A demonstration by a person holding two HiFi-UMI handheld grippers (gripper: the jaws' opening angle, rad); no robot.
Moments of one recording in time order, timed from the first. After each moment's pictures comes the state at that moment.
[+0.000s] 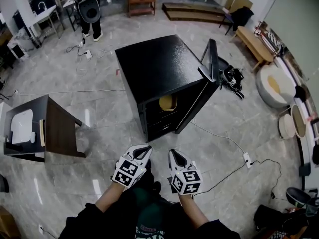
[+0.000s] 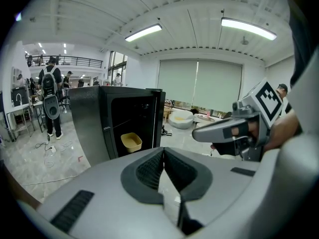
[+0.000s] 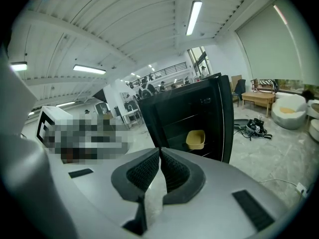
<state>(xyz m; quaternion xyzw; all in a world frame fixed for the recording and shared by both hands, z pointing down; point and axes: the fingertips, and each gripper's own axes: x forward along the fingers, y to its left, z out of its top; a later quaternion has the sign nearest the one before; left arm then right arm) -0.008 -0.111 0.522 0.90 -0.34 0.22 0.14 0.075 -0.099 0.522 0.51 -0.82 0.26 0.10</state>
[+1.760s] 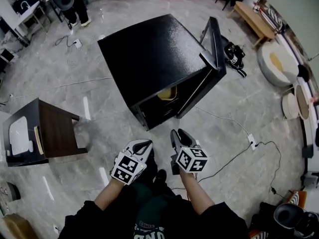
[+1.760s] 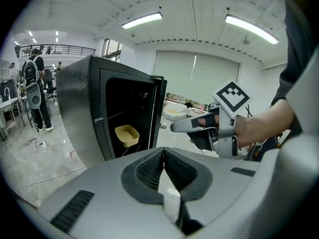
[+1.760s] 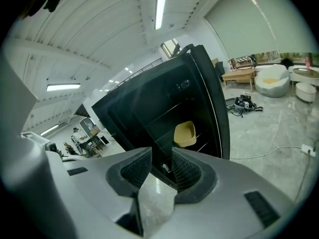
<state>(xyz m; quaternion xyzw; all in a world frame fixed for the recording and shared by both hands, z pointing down) 0.001 -0.155 0.556 0.91 -0.29 0.26 0.17 0.102 -0.195 0.581 0.55 -0.75 0.37 0.04</state>
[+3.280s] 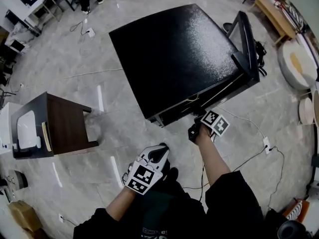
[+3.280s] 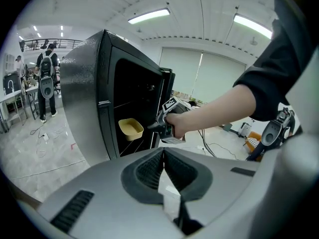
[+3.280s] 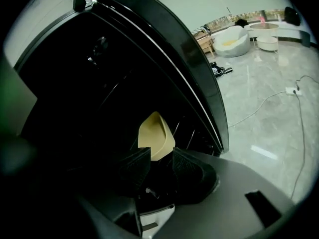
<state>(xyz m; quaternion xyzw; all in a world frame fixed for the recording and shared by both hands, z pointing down) 0.000 -0.169 0.583 0.89 -0.30 0.27 0.20 0.156 -0.351 0.717 0.60 -0.58 0.55 -0.03</state>
